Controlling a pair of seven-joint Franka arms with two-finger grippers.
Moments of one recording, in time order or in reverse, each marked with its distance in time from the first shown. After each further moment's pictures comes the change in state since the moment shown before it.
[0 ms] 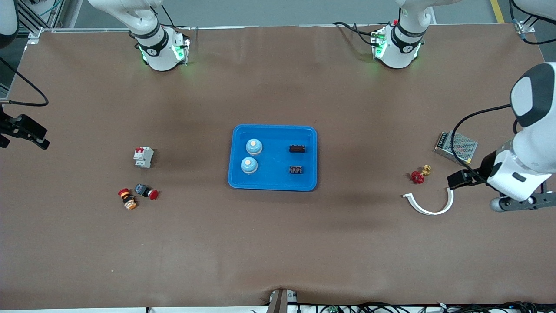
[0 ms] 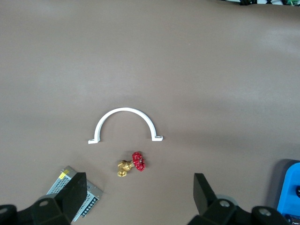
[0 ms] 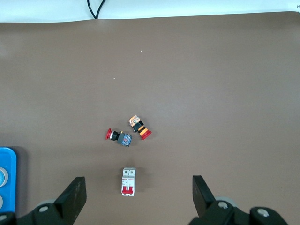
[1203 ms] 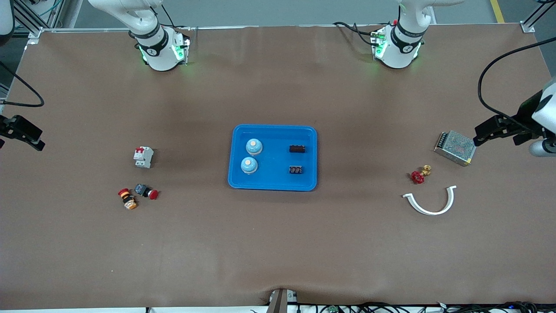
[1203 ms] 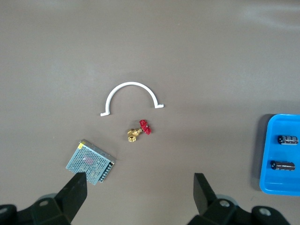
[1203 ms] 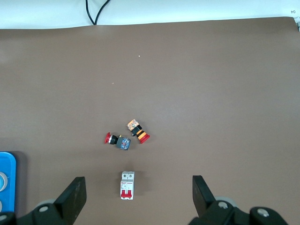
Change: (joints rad) left arm -0.113 -0.252 0.201 -0.111 -0.135 -0.132 0.185; right arm -0.003 0.008 -0.003 0.026 0.000 0.000 0.000
